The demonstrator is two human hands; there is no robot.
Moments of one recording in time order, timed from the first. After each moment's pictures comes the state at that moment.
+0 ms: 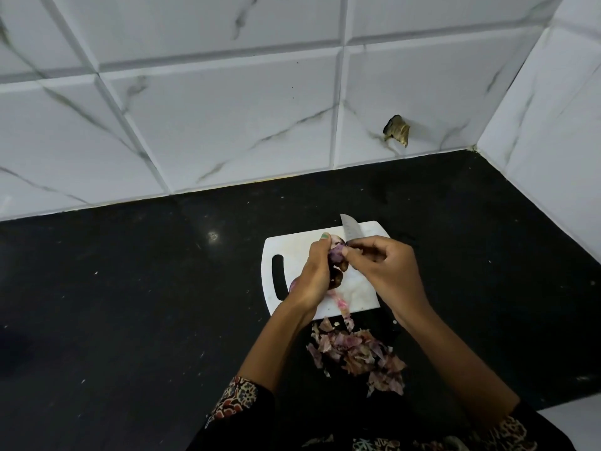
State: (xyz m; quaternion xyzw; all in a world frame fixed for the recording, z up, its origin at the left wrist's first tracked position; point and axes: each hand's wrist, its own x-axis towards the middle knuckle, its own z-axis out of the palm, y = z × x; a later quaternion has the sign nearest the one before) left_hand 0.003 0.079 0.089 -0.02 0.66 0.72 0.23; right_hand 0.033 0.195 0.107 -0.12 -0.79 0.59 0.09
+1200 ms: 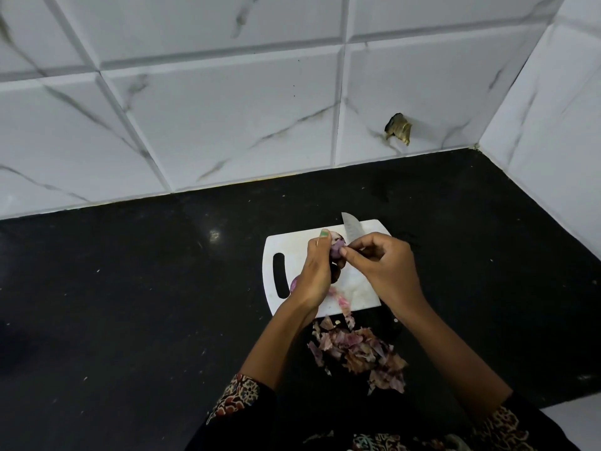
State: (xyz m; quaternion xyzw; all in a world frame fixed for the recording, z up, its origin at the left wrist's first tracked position) left_hand 0.004 0.080 0.085 -0.04 0.67 0.72 0.19; right_hand 0.028 0.195 0.100 -0.07 -0.81 0.57 0.11
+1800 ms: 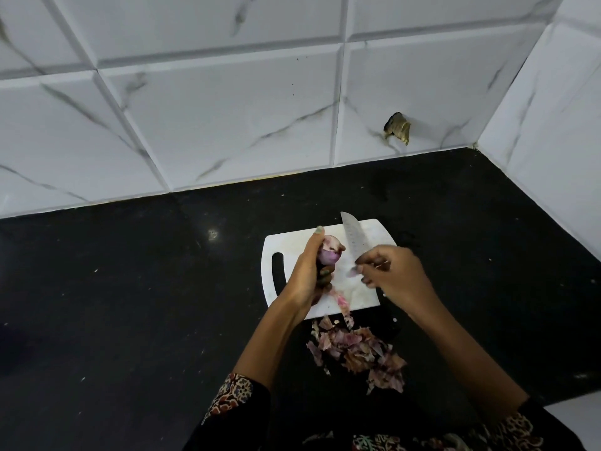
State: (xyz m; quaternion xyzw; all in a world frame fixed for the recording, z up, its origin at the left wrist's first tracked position) left_hand 0.001 0.069 0.088 -0.09 0.60 0.76 0.25; right_hand 0.030 0.218 0.093 -0.12 -0.85 0.51 -0.02
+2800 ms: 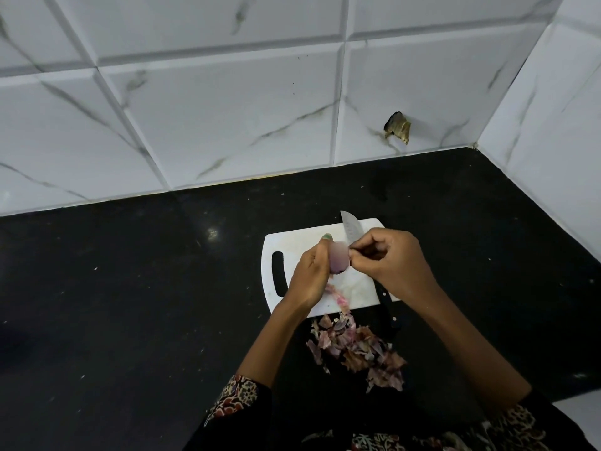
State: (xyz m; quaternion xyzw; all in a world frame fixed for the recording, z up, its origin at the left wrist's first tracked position) left_hand 0.005 0.072 0.085 0.02 0.76 0.63 0.16; right_hand 0.029 0.209 0.117 0.01 -0.85 0.51 0.09
